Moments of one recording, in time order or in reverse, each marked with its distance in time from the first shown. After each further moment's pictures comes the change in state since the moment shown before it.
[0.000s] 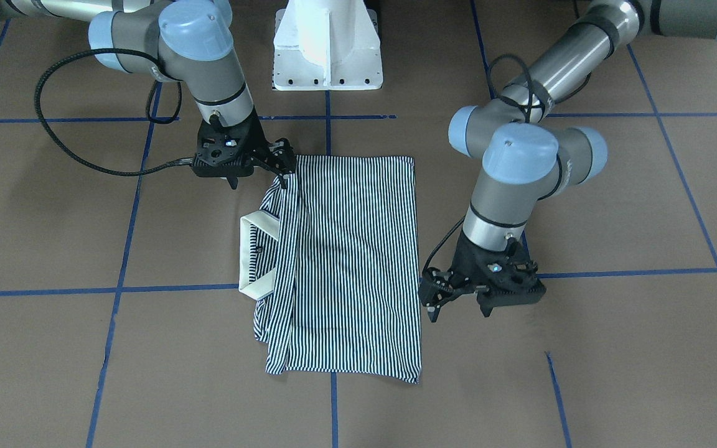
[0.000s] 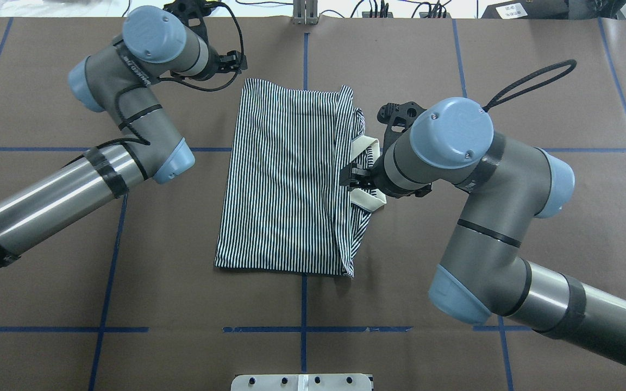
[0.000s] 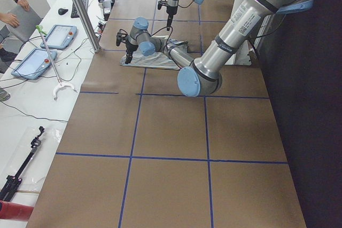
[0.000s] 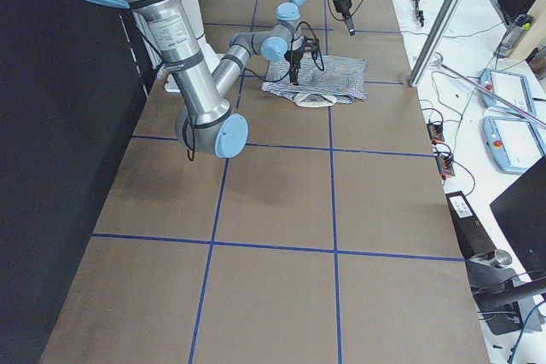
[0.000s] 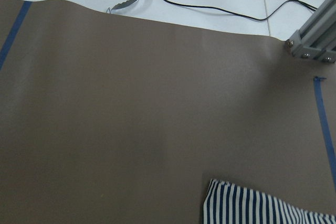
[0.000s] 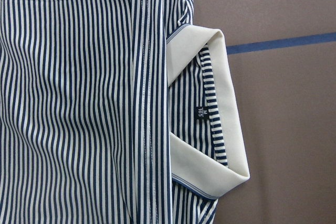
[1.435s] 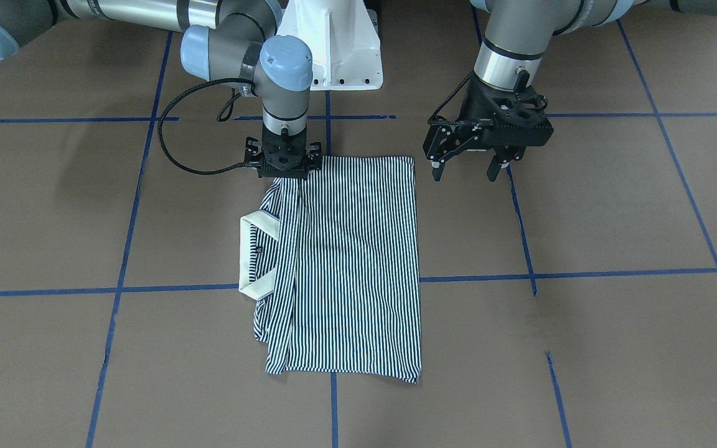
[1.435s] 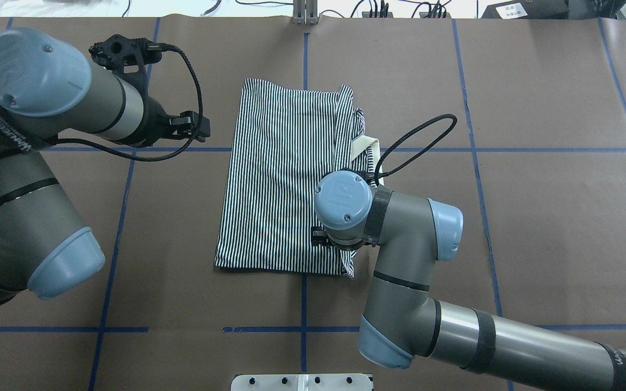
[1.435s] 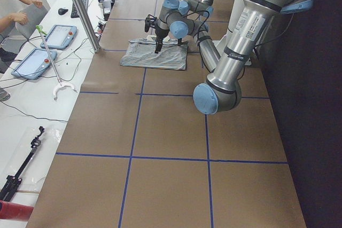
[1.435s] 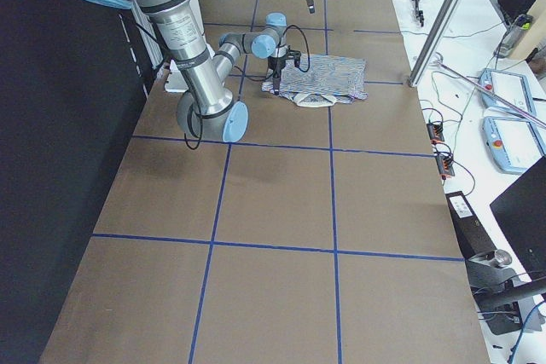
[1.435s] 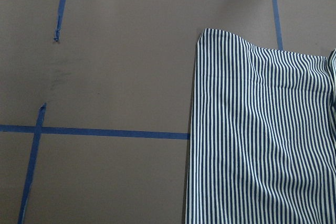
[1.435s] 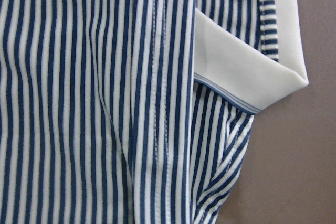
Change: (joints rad) left arm 0.088 0.190 -0.541 0.398 -0.039 0.012; right arm -0.161 0.100 -0.142 -0.206 -0.067 -0.045
